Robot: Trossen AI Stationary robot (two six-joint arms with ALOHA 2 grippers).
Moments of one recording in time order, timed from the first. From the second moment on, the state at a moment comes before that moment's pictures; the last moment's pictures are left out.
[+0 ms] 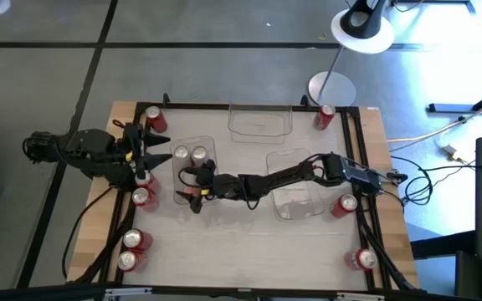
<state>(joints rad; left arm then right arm) -0.22 0.42 0.74 -0.51 -0.49 -0.40 0.13 2.38 1.74 0.49 0.31 0.23</state>
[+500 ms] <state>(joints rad) -0.22 0.42 0.74 -0.57 -0.49 -0.45 0.13 2.25 1.73 0.42 0.28 0.16</state>
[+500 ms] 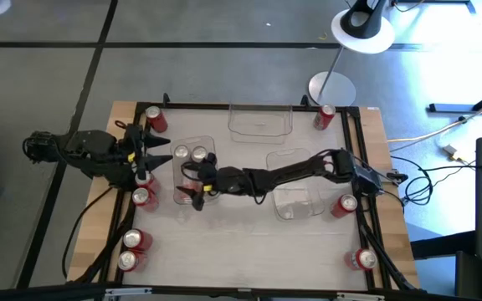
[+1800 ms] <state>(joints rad) -0.22 0.78 0.95 -0.94 -0.16 -0.80 0.22 1.98 1.73 -0.21 0.17 0.17</state>
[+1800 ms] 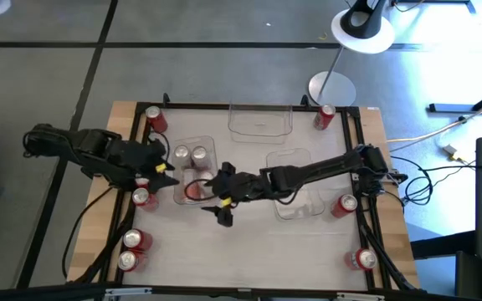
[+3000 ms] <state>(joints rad) 0.09 1.33 0.88 -0.88 -0.26 -0.72 0.17 2.05 1.71 -0.36 0.20 0.05</state>
